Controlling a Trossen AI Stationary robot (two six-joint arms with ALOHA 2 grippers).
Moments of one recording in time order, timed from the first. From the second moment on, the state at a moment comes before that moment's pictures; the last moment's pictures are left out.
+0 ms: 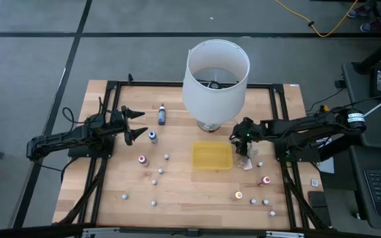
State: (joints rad) left arm 0.27 0.02 0.01 0.02 -0.04 -0.20; right arm -0.08 1.19 0.42 -0.22 0.14 0.15
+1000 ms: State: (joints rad) left arm 0.27 0.02 0.01 0.02 -0.04 -0.20; right arm -0.08 1.17 0.42 -0.24 0.18 0.20
